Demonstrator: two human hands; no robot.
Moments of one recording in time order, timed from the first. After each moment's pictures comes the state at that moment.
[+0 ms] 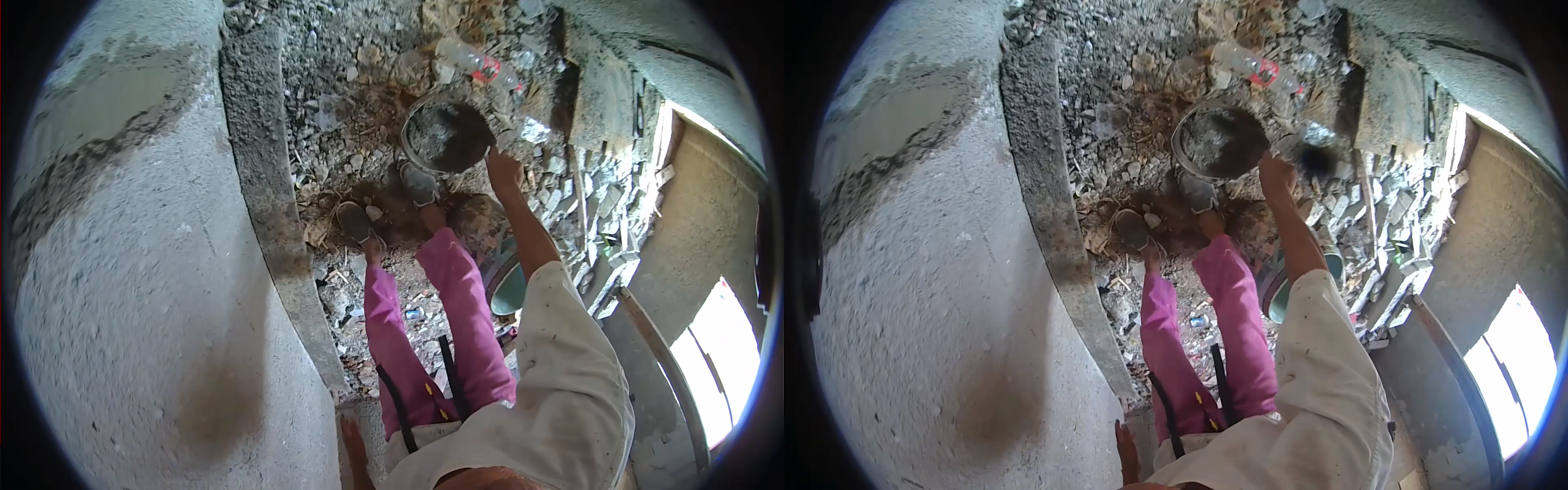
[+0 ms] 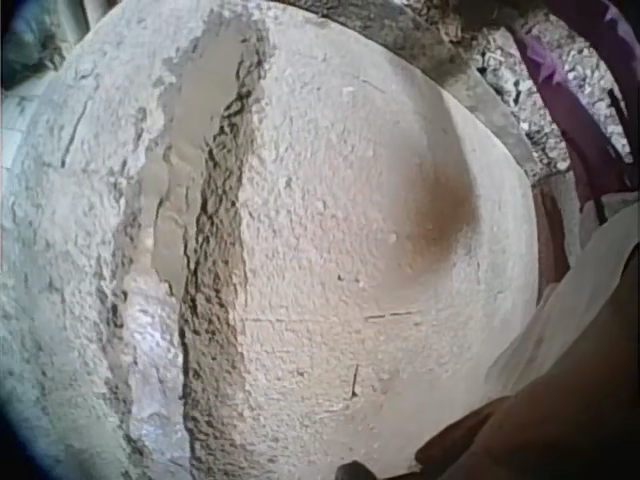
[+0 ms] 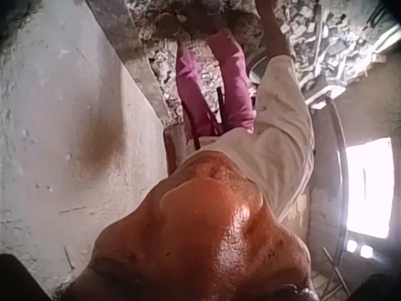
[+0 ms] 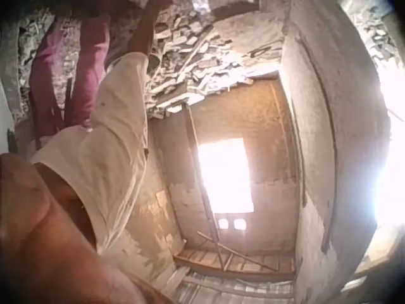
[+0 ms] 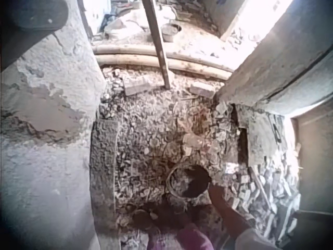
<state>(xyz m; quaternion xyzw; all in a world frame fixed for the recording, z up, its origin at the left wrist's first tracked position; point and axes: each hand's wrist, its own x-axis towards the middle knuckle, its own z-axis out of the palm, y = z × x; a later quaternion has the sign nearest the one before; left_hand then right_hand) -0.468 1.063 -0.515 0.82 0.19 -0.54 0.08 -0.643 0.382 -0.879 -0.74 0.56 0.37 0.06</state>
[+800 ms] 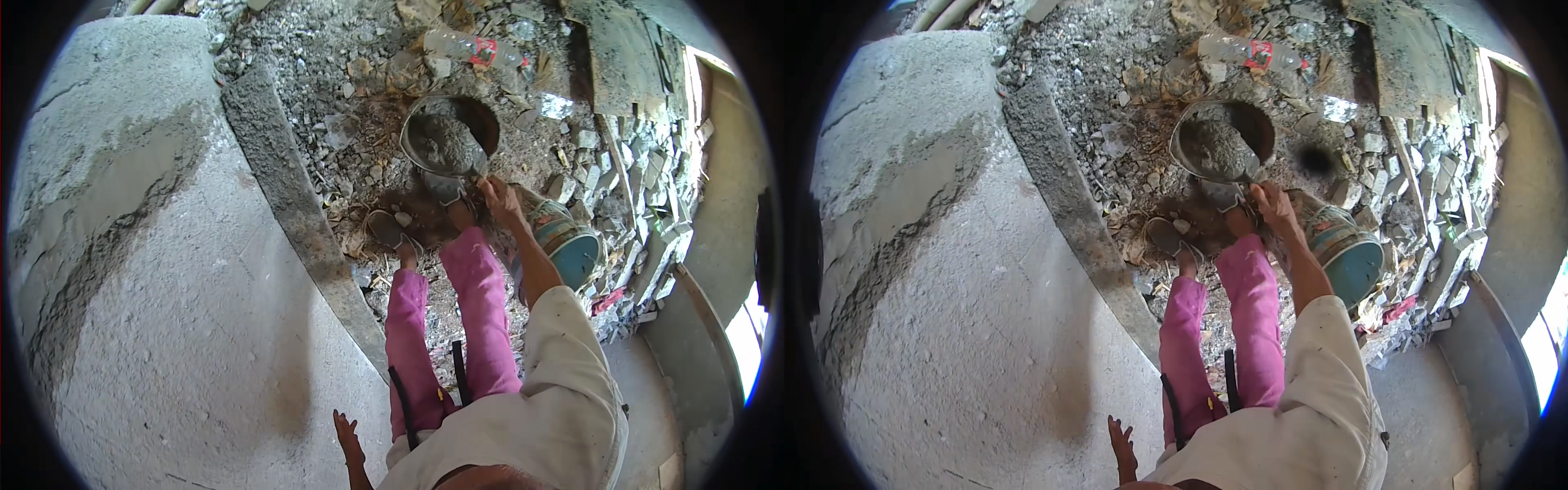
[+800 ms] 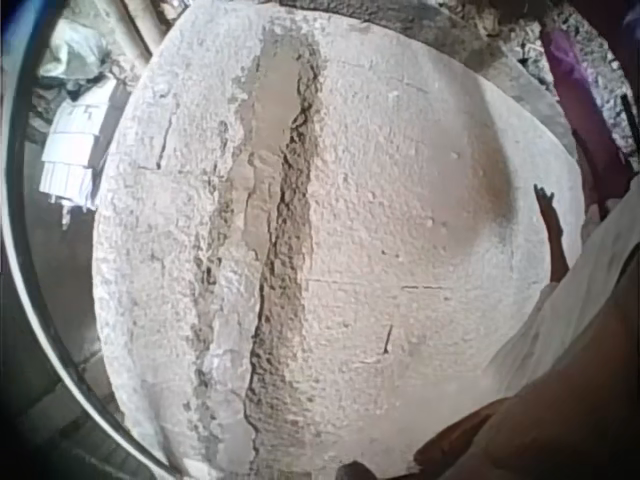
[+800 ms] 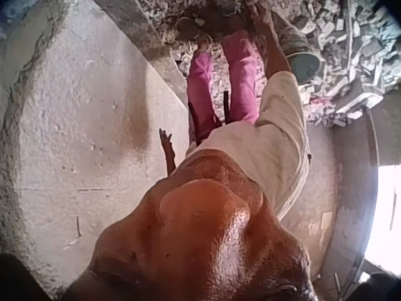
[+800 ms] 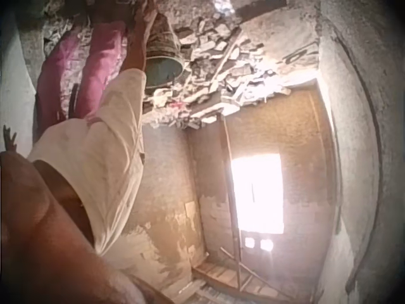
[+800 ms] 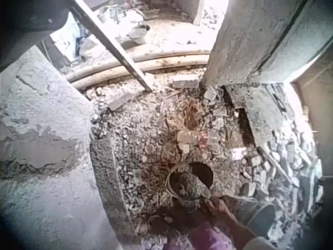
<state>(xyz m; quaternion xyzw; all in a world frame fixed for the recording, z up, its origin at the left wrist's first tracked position) -0.377 0.945 -0.494 0.85 0.27 -0.46 0.06 -0.682 0.469 -0.877 -0.51 0.67 0.00 0.53</state>
